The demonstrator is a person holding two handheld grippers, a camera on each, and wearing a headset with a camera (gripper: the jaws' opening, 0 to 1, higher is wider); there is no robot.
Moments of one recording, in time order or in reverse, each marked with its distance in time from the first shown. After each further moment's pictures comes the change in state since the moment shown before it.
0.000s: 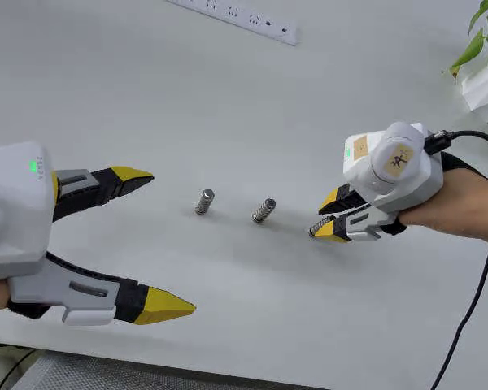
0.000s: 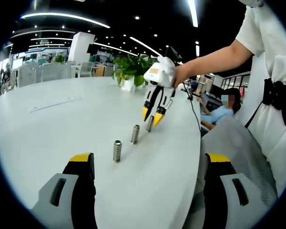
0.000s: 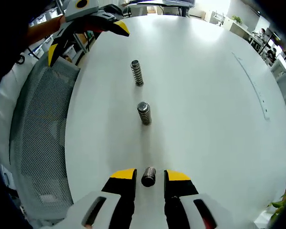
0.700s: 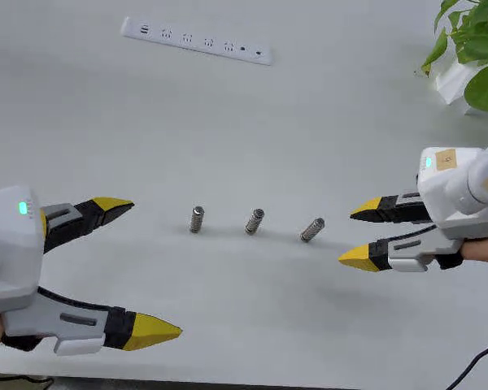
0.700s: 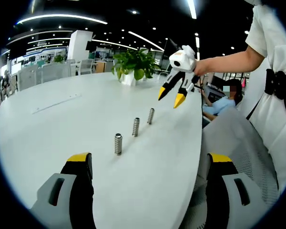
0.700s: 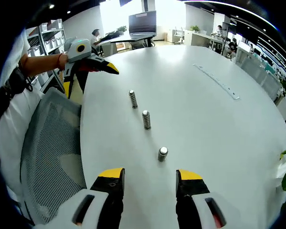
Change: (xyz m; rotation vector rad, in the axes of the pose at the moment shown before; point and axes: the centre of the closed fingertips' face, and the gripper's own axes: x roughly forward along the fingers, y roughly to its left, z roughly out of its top) left arm -0.010 -0.006 -0.008 0.048 0.068 0.027; right arm -0.062 0.033 -0.030 0.297 -0.355 -0.120
